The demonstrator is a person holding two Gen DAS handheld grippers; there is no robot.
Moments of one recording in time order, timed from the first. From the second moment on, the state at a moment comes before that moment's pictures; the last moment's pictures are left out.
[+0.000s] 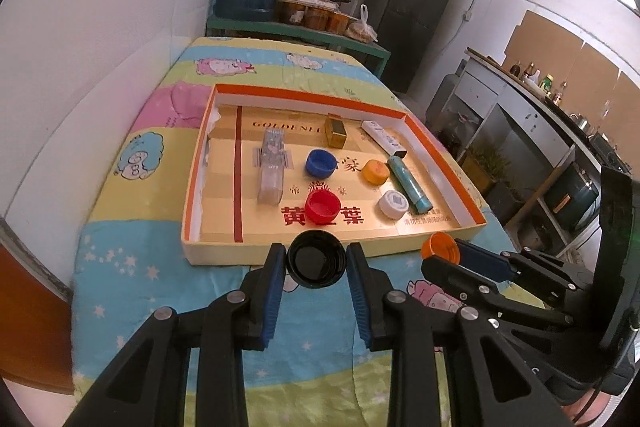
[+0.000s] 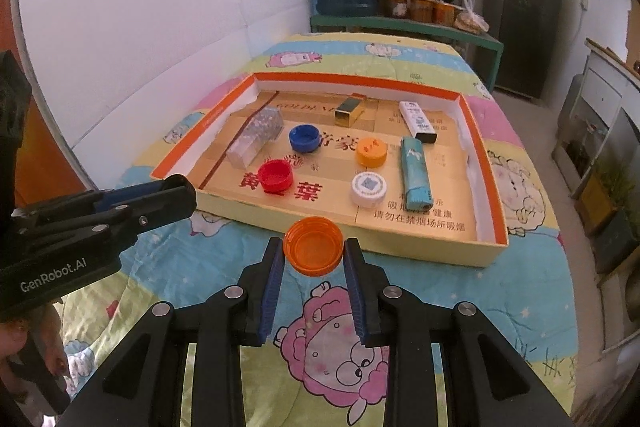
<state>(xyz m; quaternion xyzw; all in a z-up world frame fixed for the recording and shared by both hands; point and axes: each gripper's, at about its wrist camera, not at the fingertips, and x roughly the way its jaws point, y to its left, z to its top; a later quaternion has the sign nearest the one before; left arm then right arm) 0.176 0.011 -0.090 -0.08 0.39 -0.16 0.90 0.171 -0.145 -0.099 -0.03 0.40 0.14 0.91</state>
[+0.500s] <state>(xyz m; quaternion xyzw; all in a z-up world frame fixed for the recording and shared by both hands) 0.185 0.009 -0.067 -0.07 0.38 -0.16 0.91 0.179 -0.142 -0.075 -0.04 0.38 0.15 0.91</state>
